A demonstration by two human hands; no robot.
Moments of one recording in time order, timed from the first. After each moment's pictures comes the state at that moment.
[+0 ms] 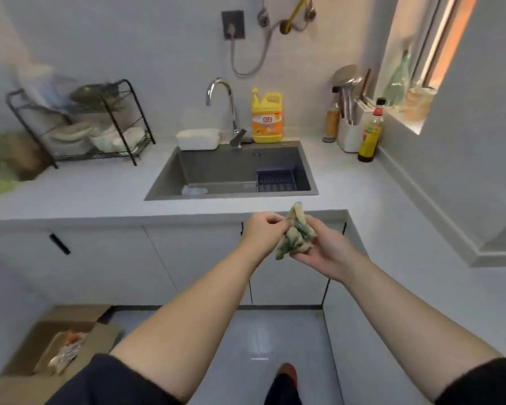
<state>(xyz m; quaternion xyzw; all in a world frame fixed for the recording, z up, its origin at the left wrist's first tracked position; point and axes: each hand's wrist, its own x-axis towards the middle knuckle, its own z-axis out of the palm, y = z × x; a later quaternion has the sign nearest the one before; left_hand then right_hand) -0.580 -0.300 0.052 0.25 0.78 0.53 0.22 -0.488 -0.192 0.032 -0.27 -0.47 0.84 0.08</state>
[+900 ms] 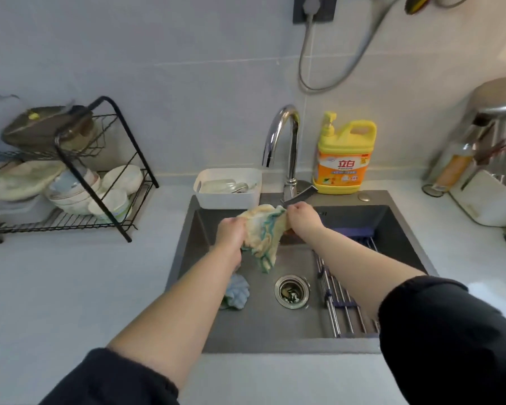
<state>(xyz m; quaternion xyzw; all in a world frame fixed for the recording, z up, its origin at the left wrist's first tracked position) -1.151 -0.172 0.013 -0.03 0.73 0.62 0.28 -1.087 -0.034 0.020 -0.41 -0.78 0.47 0.06</state>
